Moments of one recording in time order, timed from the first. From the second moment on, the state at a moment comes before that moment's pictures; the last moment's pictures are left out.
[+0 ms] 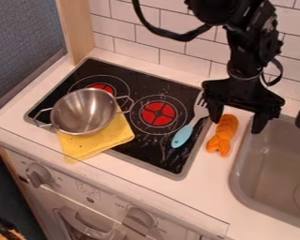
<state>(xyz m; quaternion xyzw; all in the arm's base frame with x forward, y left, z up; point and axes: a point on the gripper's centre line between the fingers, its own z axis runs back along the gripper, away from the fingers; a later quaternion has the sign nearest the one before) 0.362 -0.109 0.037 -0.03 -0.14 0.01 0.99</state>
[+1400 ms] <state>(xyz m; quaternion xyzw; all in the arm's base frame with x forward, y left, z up) 0.364 -0.111 0.009 -0.03 -0.12 0.00 0.99</state>
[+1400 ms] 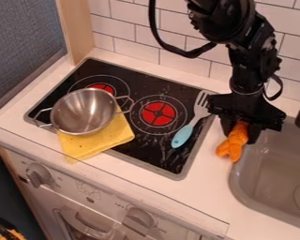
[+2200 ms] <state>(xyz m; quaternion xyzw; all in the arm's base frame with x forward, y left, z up) 0.382 -0.083 0.077 -0.03 -0.19 0.02 0.98</state>
